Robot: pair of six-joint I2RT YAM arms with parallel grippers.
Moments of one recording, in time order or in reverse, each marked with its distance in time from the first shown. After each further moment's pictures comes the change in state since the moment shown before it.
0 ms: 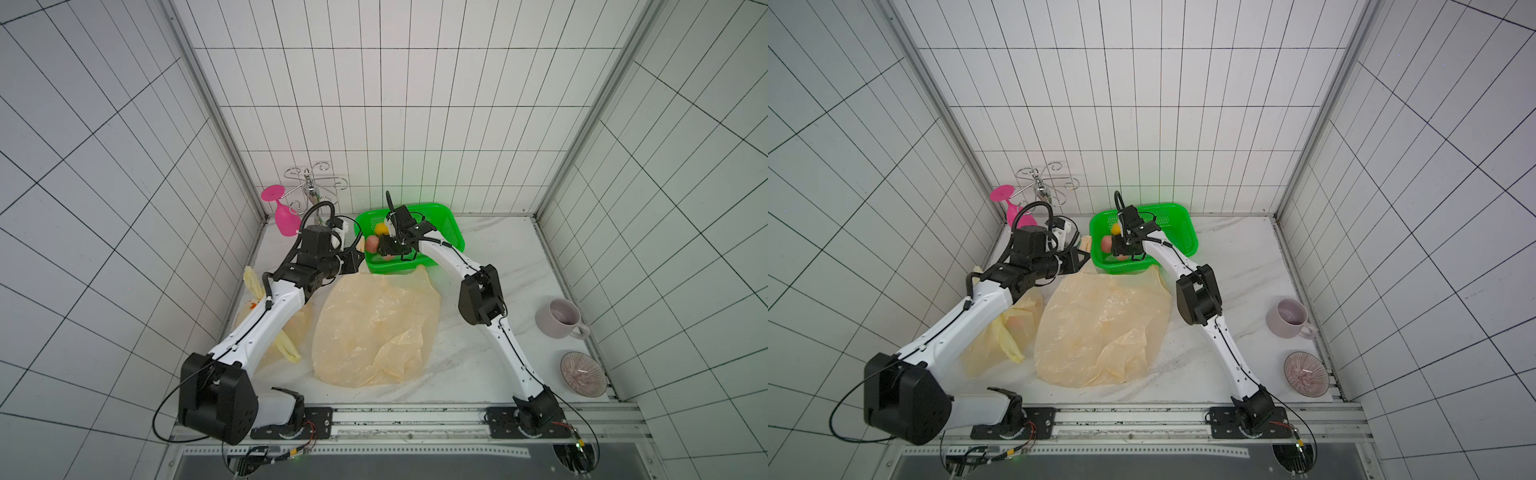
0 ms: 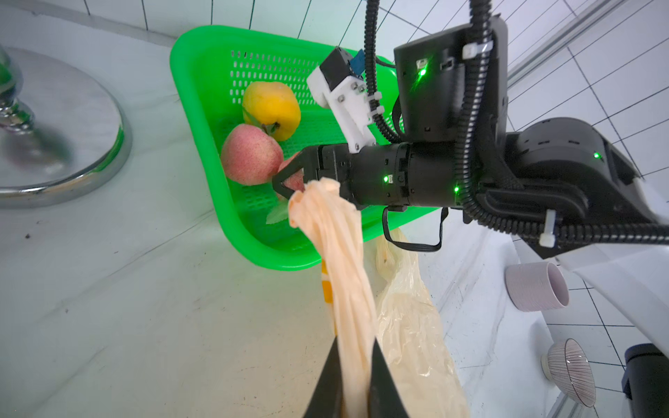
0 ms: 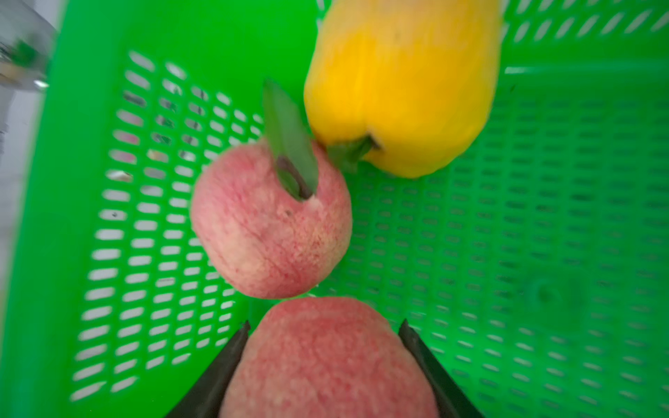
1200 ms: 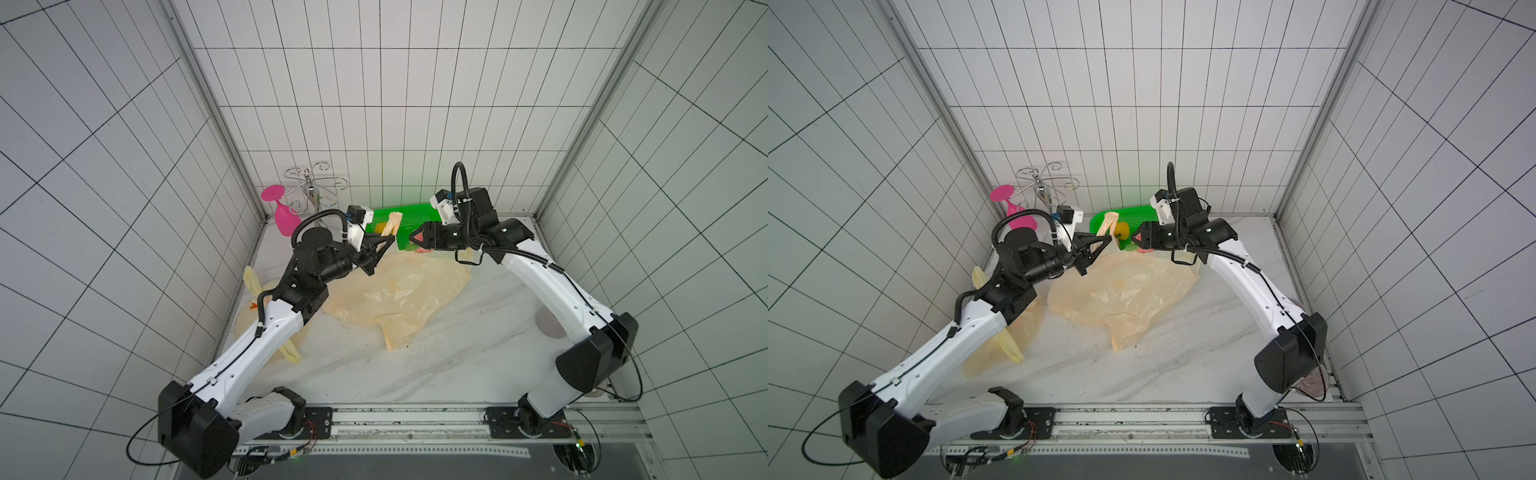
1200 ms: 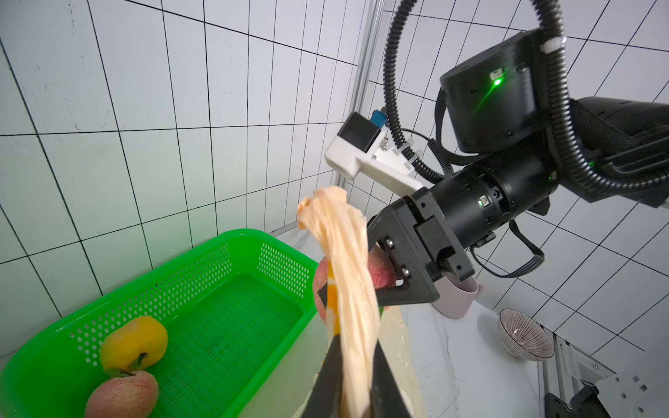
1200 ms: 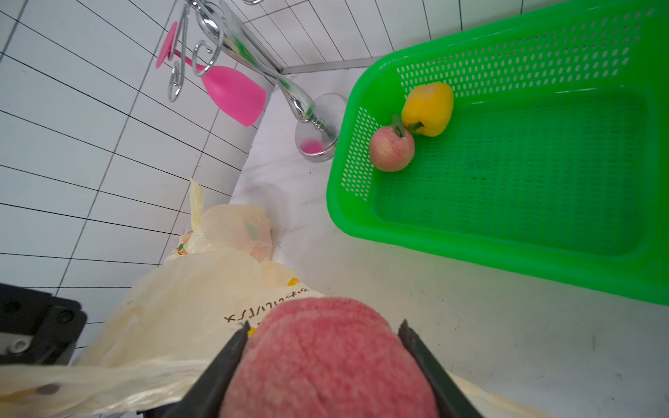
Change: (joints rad) left arm -0.180 -0.141 -0.039 0.415 0.121 0.206; right arm -0.044 -0.922 -0.764 0.014 -0.200 0.078
